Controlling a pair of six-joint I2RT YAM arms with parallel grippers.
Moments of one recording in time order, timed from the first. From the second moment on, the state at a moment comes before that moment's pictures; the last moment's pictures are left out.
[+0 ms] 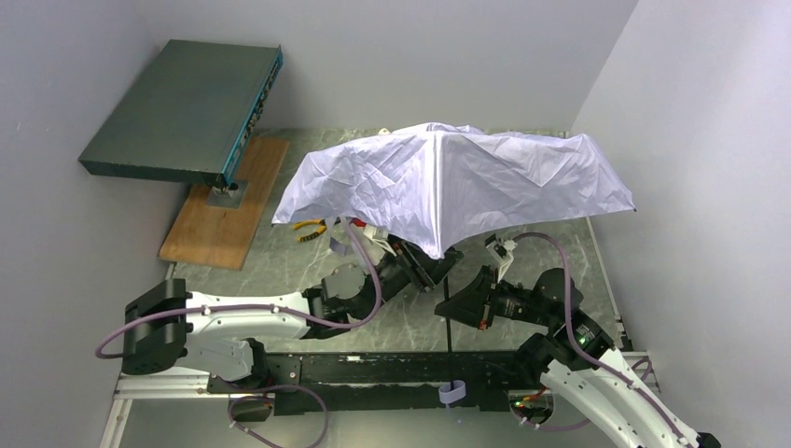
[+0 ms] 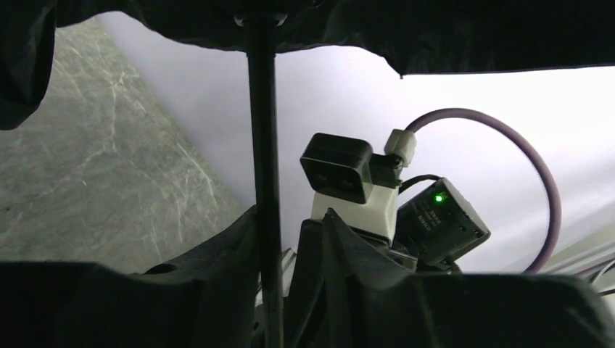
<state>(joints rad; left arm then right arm) -1.32 1.29 0.75 0.81 -0.37 -0.78 0.68 0.29 0.44 -0.23 -0.62 0.72</state>
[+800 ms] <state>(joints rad) -1.33 1.25 0.80 0.60 -0.36 -0.81 0.68 0.25 0.50 -0.24 -0.58 0.70</state>
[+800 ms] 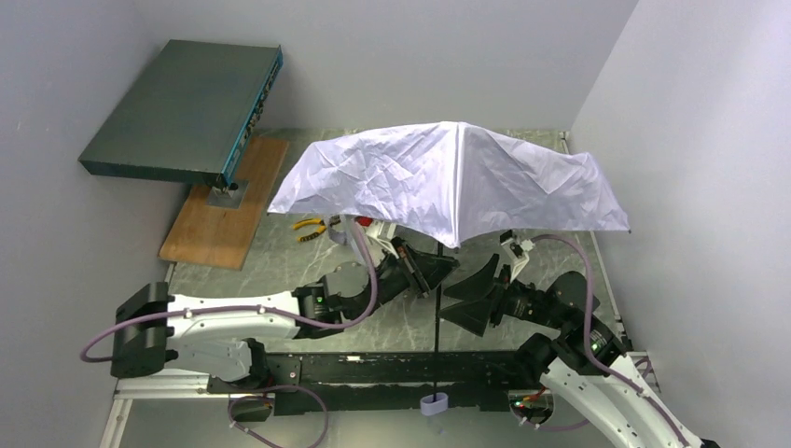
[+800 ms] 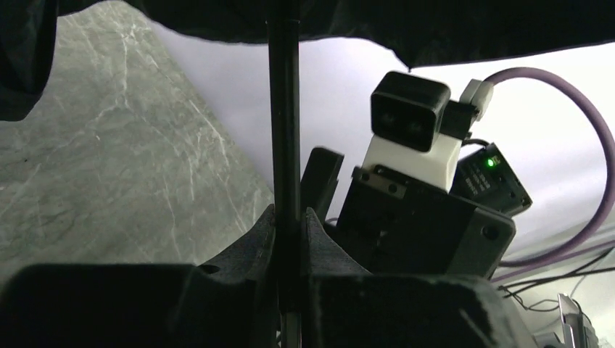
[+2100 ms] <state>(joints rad) -1.26 1.19 0.56 0.95 -0.10 -0.99 0.68 0.17 0.48 -0.15 -0.26 0.77</state>
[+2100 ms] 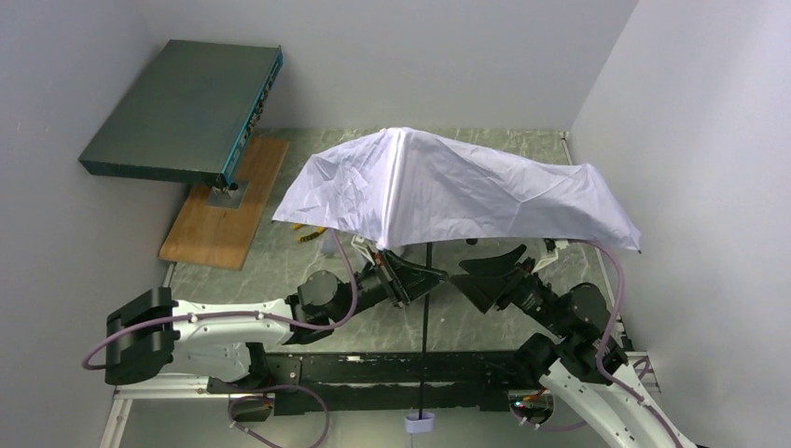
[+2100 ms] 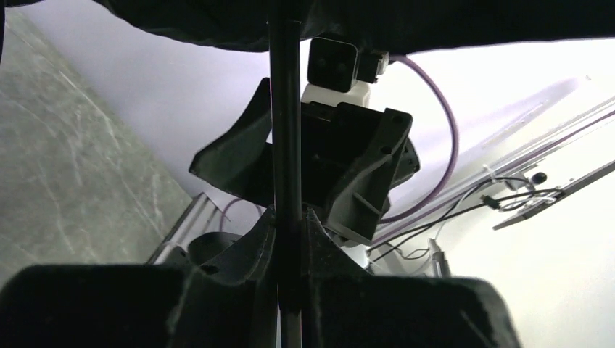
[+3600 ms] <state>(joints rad) -1.30 1.31 0.73 0.79 -0.08 -1.18 0.68 0.42 0.46 0.28 -0.05 0.87</state>
